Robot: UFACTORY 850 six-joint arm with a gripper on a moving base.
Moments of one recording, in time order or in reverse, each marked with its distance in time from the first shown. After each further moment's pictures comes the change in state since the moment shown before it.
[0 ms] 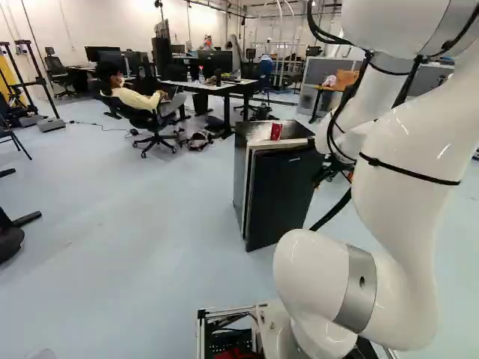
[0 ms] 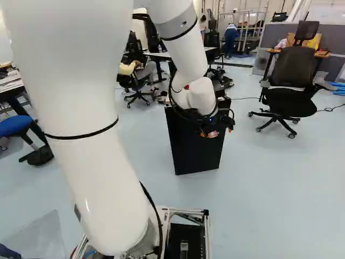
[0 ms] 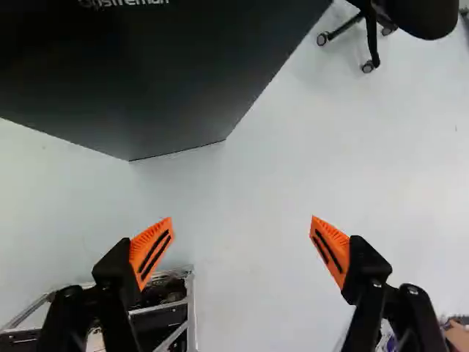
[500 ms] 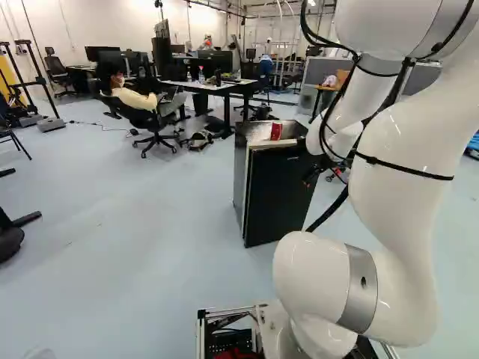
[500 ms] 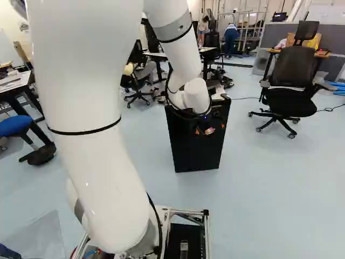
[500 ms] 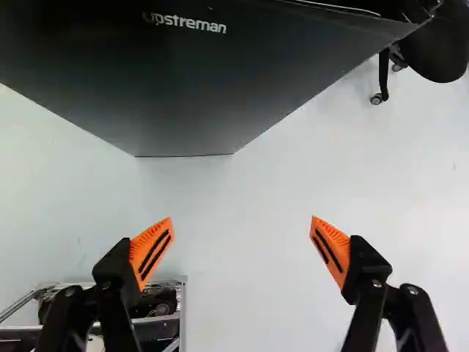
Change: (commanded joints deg) arm 4.2 -0.9 -0.7 -0.8 1.2 0.0
